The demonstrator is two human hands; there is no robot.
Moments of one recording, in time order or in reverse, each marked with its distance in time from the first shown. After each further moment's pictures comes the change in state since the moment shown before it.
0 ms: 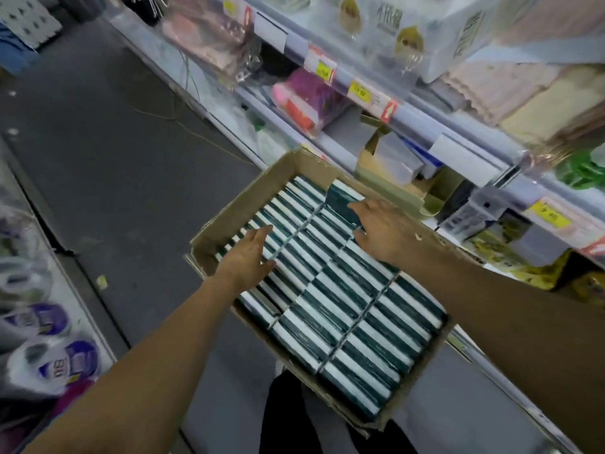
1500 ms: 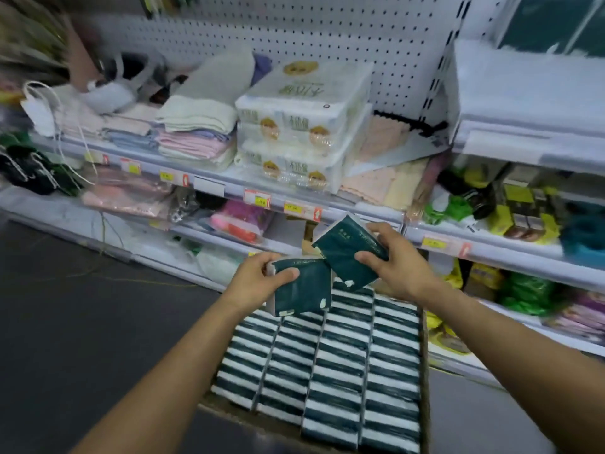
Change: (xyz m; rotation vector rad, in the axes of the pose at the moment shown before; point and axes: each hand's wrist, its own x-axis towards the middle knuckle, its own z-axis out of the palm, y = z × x) left_hand 0.017 0.080 -0.159 -0.757 -0.108 0.409; right_hand -0.107 -0.046 -0.137 0.795 0.566 0.407
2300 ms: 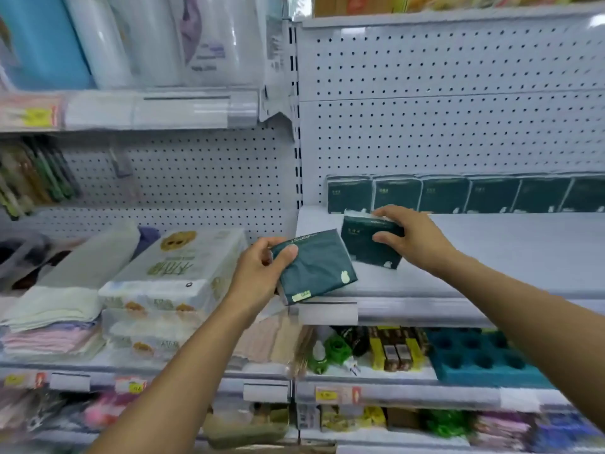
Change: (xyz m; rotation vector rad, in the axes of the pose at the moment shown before) left_hand 0.096 0.316 0.161 -0.201 -0.070 0.488; right_hand 0.061 0.005 -0.355 -0.376 0.519 -0.120
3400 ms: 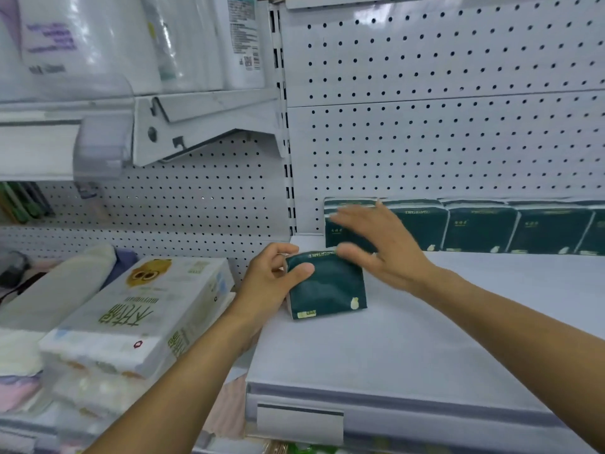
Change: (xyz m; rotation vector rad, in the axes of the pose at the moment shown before) left_hand 0.132 -0.023 0.059 0.027 -0.005 -0.030; right_hand 0.125 0.053 0.041 -0.006 0.055 -0.499
